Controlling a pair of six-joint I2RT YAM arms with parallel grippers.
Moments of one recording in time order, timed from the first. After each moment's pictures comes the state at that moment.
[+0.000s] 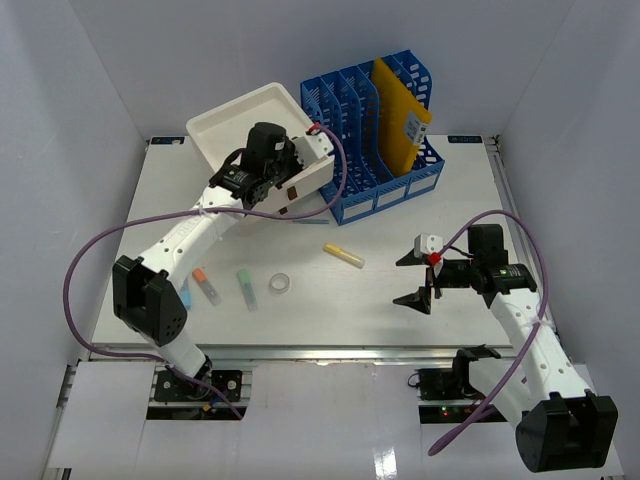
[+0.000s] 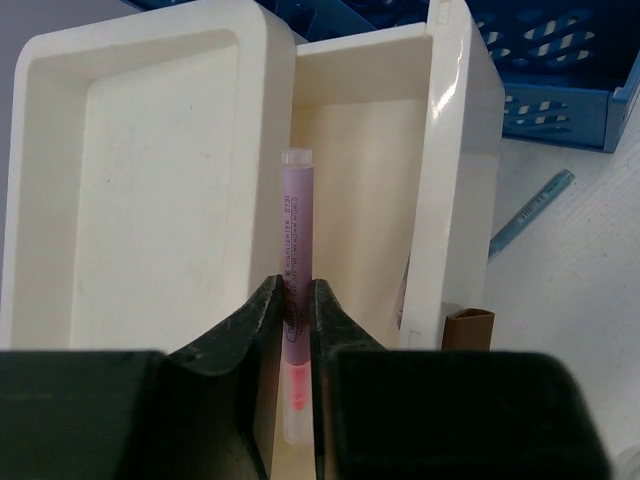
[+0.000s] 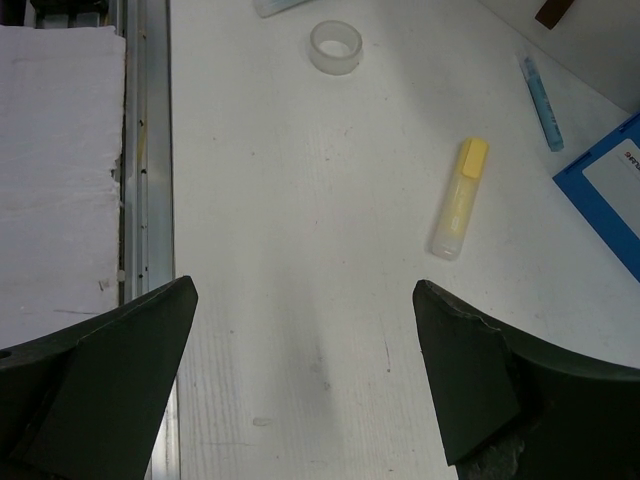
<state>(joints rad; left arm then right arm) -0.52 1.64 1.57 -0.40 -0.09 0.70 0.12 0.89 0.69 -0.71 -1.15 -0.97</state>
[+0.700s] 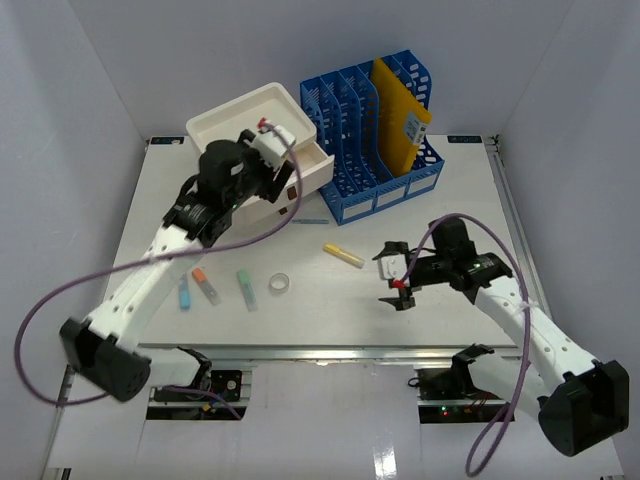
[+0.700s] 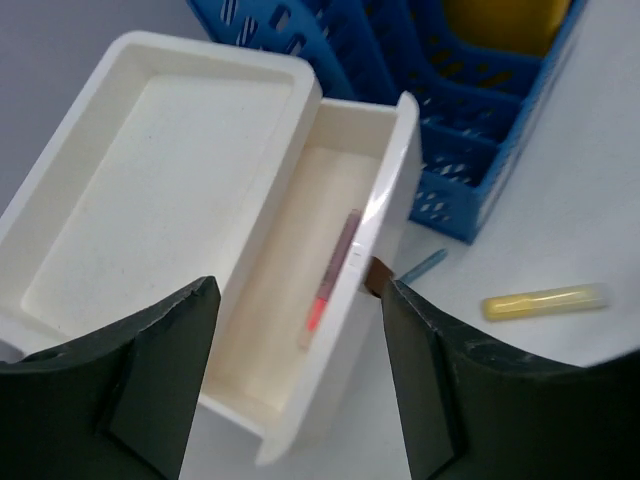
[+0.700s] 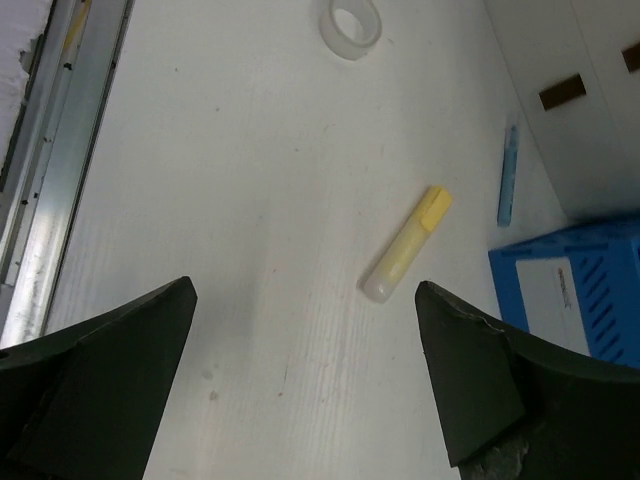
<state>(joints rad) -0.51 1.27 1.34 -0.30 0.00 0.35 0.45 1.00 0.75 -0.61 -0.86 -1.23</state>
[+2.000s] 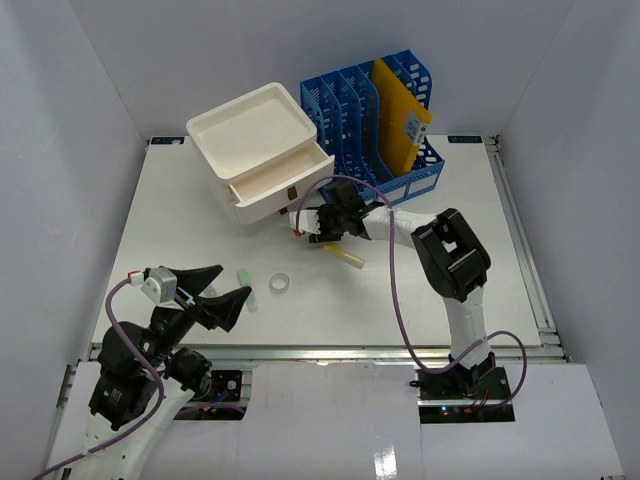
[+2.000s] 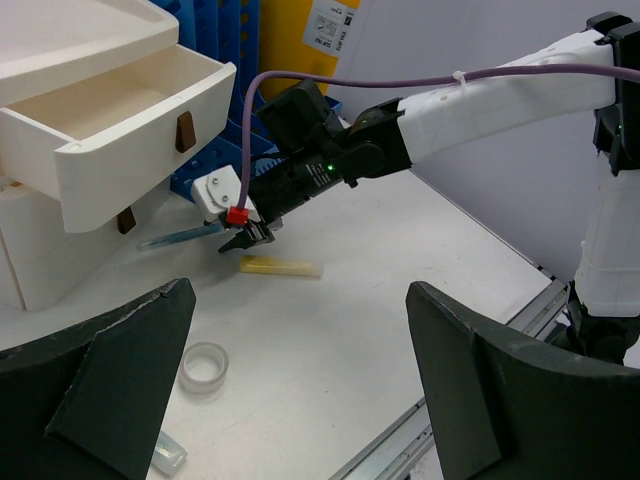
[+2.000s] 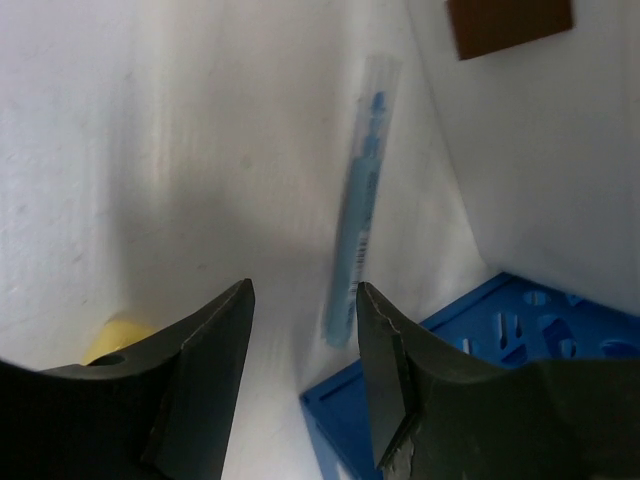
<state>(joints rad) -0.51 0.00 0.57 -0.40 0.15 -0.30 0.67 2.08 1.39 -0.11 -0.34 -1.13</state>
